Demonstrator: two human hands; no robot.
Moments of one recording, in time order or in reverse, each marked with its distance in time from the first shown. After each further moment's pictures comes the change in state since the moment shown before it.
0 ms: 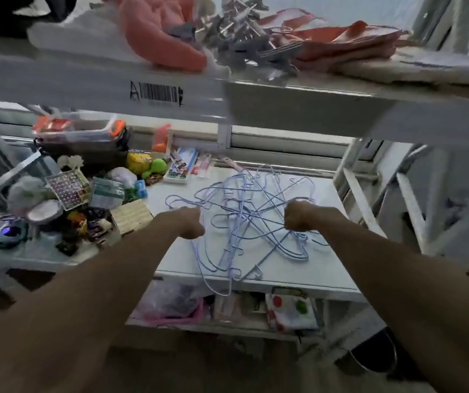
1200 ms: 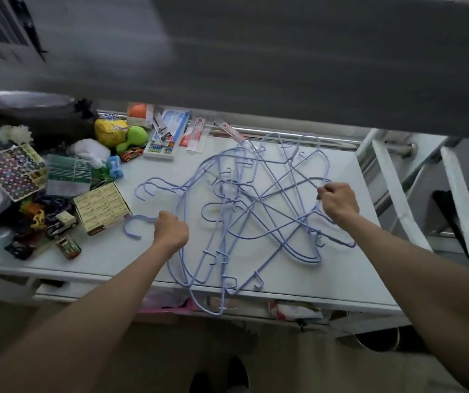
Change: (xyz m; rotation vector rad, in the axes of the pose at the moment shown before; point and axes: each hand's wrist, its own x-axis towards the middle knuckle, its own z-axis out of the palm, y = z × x) left_hand 0.079 0.005 0.077 -0.850 0.288 -0.458; right_hand 0.122 0.087 0.051 0.635 0.396 0.257
